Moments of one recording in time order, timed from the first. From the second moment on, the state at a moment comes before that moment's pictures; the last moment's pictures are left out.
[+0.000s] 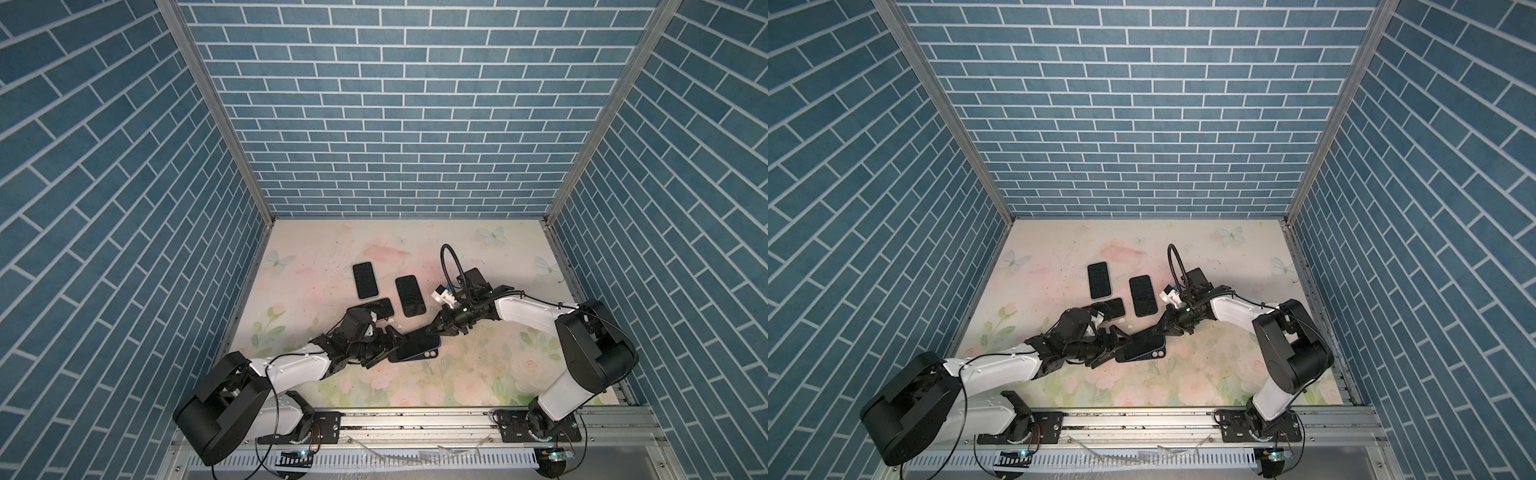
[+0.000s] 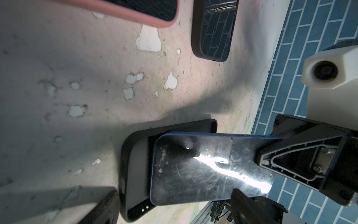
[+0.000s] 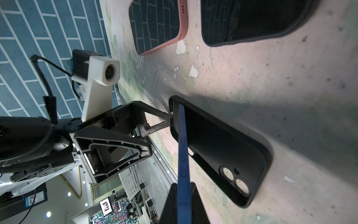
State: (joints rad) left arm -0.69 1.27 0.36 0.14 0.42 -1.18; right arm 0.58 1.64 0.87 -0.38 -0.89 0.52
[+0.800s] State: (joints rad) left arm -0.69 1.26 0.36 0.13 0.40 -1.18; right arm 0.63 1.70 0.74 -0.04 -0.90 0.63
